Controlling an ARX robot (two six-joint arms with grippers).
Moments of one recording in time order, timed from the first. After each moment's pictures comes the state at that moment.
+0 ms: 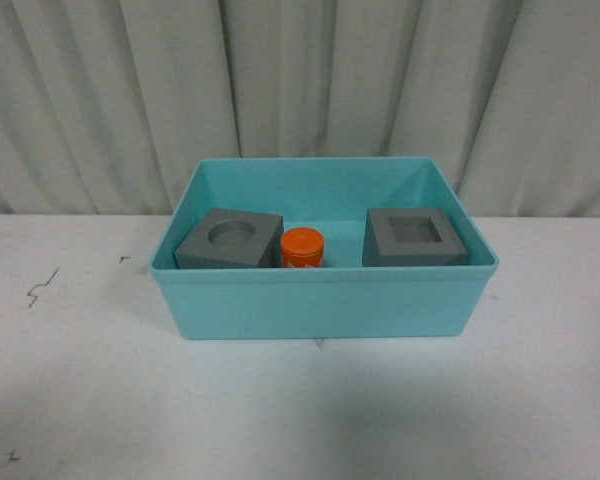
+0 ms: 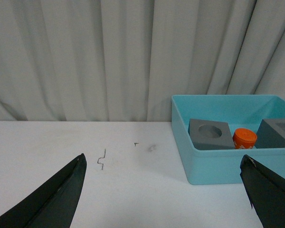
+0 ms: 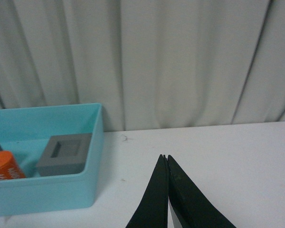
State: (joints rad) left arm 0.00 0.01 0.01 0.00 0.00 -0.01; right arm 0.01 0.99 0.12 0.86 0.01 0.00
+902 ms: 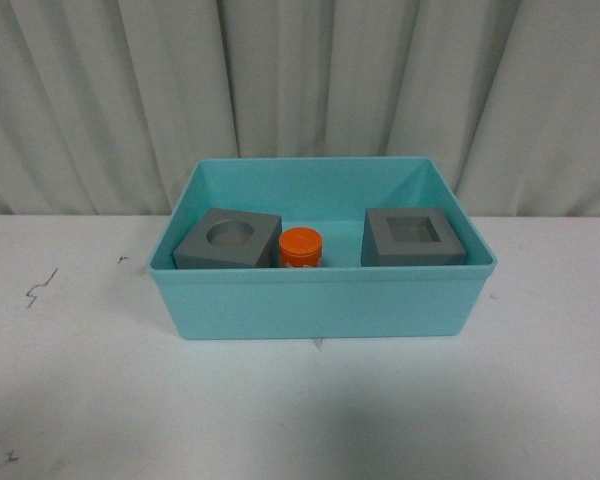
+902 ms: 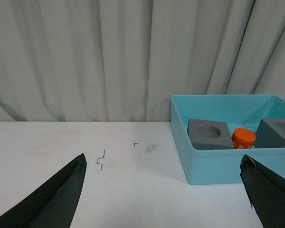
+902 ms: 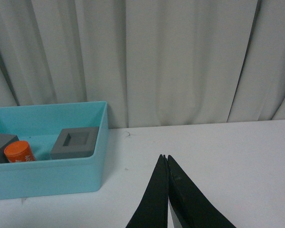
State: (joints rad) left arm 0.00 0.01 0.01 0.00 0.00 -0.01; right arm -0.01 0.39 0.01 0.40 0.00 0.00
